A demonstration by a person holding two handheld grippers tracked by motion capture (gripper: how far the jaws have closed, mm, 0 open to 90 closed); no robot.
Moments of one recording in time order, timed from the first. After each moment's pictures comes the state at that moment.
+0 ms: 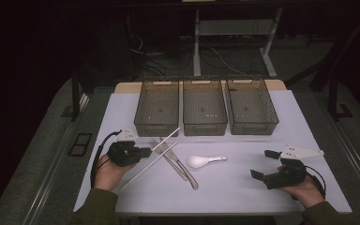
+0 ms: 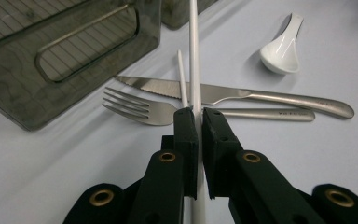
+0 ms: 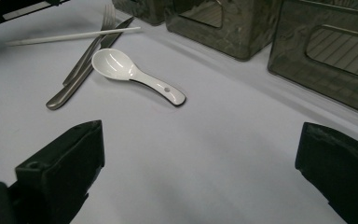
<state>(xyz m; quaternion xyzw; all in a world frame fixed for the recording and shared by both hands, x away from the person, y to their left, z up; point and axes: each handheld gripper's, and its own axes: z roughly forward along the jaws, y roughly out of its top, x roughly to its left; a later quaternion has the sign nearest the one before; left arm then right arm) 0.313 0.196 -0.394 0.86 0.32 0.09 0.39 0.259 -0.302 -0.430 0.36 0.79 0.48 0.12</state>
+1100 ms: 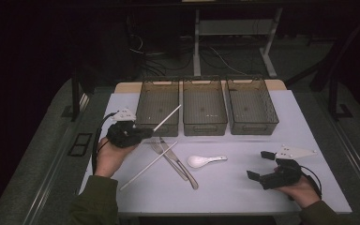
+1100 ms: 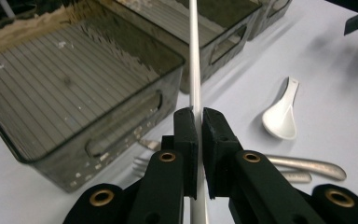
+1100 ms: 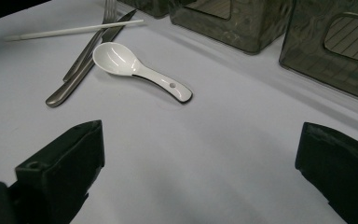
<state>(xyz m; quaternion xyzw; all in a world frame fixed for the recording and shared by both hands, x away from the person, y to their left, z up) 0.342 0.188 -0.350 0.83 0.33 0.11 0.43 0.262 -0.295 -0.435 0.36 0.80 0.48 0.11</state>
